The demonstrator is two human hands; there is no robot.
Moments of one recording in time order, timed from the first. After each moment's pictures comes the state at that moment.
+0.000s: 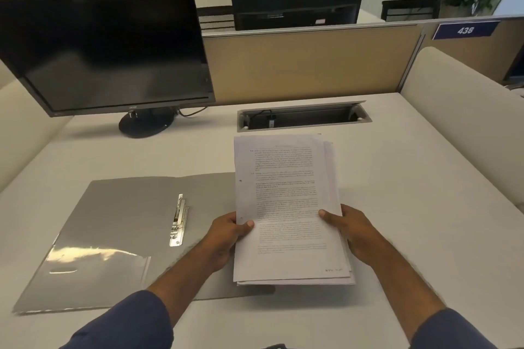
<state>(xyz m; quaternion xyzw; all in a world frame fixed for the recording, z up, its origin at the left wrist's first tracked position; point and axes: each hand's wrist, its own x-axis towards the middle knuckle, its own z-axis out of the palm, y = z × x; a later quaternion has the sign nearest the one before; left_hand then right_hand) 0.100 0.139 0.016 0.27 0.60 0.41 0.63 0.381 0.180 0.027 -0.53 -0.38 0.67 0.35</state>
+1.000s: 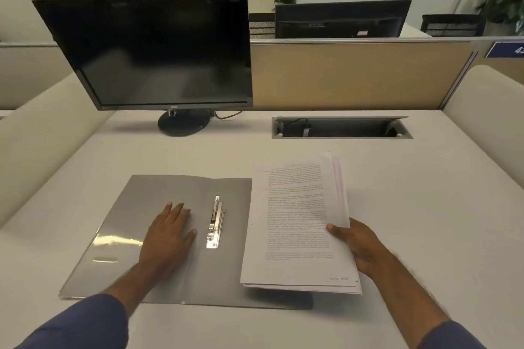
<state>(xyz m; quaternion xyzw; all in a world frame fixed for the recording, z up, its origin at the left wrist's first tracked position) -0.102 0.094 -0.015 0.61 0.78 0.10 0.03 0.303 0.186 0.025 -0.54 -0.34 0.70 0.32</state>
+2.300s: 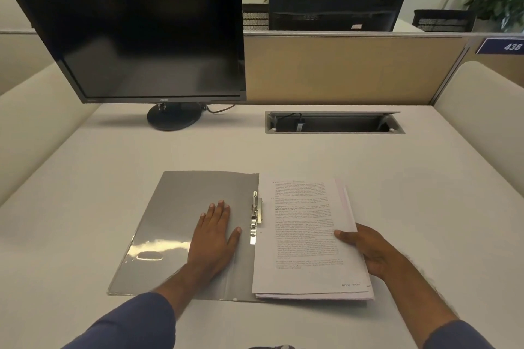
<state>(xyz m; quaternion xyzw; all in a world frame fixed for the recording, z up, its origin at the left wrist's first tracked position) -0.010 0.123 -0.054 0.64 0.74 0.16 0.10 0.334 0.187 0.012 -0.57 -0.31 0.71 0.27</state>
